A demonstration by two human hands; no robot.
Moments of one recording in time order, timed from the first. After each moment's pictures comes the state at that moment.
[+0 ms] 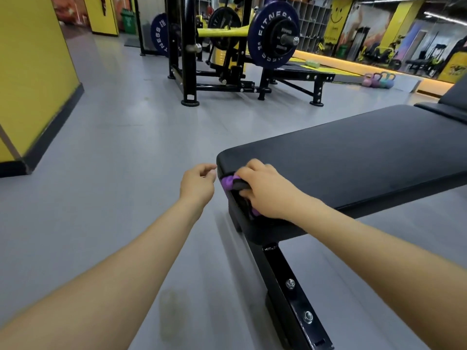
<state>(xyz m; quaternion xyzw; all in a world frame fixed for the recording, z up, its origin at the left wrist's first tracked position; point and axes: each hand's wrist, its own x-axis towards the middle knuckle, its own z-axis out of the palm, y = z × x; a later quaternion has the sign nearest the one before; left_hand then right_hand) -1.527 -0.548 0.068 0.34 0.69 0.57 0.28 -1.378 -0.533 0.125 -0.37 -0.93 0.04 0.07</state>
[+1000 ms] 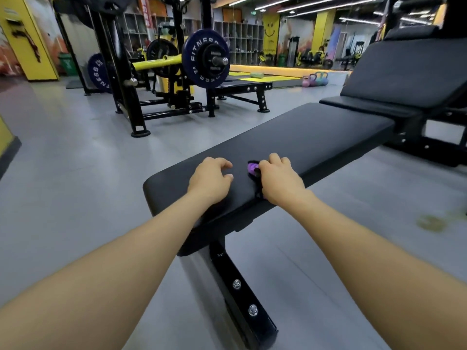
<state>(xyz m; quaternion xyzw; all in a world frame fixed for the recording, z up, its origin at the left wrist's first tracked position) -1.373 -0.516 0.145 0.64 0.69 0.31 0.13 -1.222 -0.501 0.147 -0.61 -0.78 -0.03 0.13</state>
